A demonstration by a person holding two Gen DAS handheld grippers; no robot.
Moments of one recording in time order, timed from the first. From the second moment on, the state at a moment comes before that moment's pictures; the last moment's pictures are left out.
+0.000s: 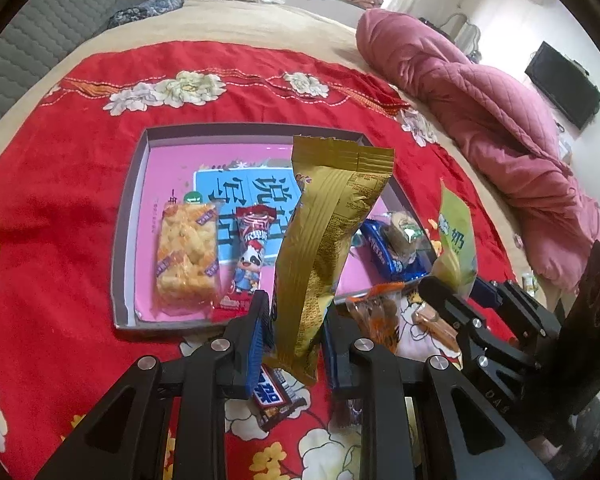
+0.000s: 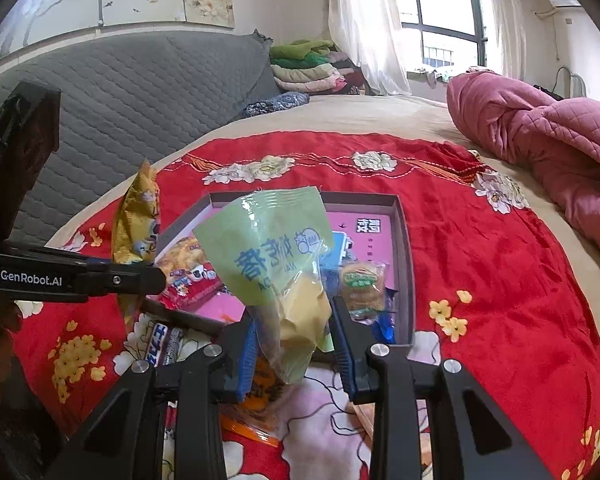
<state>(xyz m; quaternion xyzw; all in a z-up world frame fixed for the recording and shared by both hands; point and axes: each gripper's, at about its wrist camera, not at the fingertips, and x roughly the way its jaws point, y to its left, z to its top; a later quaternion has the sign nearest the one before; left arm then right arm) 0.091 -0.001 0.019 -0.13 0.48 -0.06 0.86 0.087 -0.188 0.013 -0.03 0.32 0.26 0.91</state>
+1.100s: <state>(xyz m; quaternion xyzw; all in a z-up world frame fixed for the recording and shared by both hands) 0.122 -0.003 0.002 -0.13 0.49 -0.04 0.86 0.124 -0.165 0.003 0.00 0.33 0.26 0.91</state>
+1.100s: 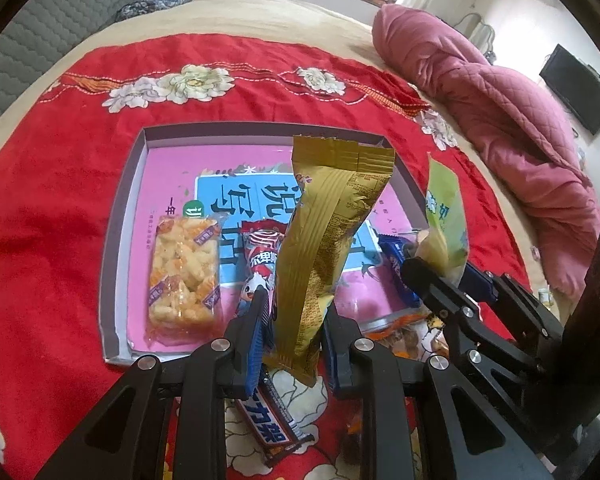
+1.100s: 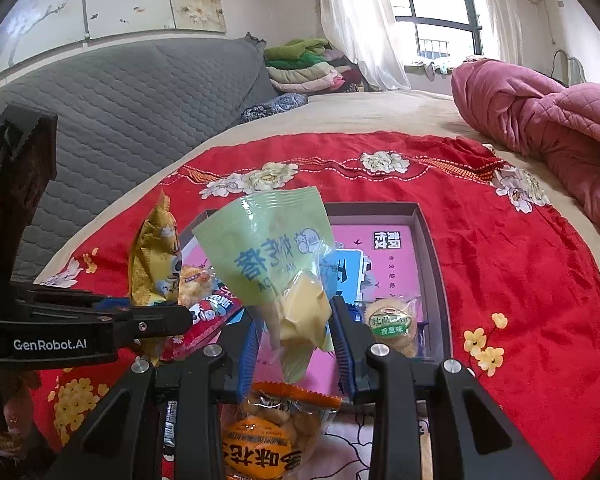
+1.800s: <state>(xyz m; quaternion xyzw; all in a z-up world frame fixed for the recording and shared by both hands) 0.132 -0.006 -0.010 -0.14 0.51 -0.03 0.85 0.137 -0.156 -0.020 -0.01 0.37 0.26 0.89</state>
